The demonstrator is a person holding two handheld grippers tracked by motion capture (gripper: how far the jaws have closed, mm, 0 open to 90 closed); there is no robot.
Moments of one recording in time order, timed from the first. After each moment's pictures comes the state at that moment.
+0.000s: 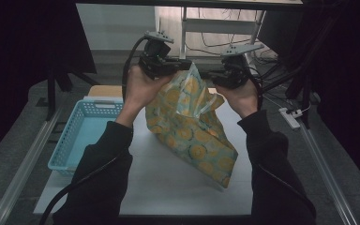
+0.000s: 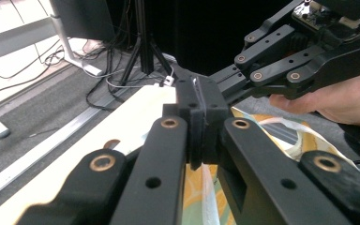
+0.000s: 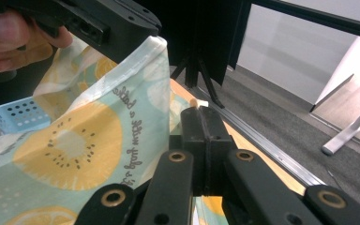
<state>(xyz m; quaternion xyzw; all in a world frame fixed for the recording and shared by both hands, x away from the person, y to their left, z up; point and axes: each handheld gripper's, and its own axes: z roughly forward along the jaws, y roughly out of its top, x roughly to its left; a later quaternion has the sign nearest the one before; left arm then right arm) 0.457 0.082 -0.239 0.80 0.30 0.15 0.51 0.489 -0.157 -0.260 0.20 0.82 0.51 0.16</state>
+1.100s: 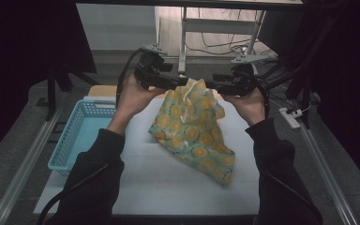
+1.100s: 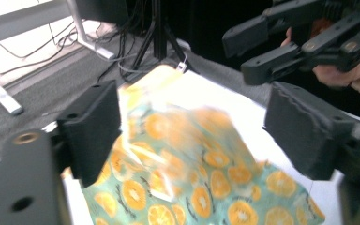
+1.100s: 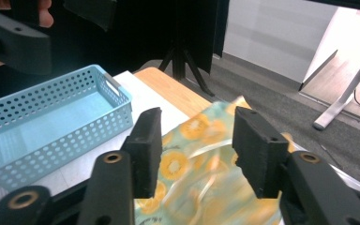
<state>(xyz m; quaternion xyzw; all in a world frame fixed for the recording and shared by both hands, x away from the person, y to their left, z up) 0.456 0.099 -0.277 0.80 0.33 0.15 0.48 0.495 -0.185 -0.288 0.25 0.81 0.50 0.16</state>
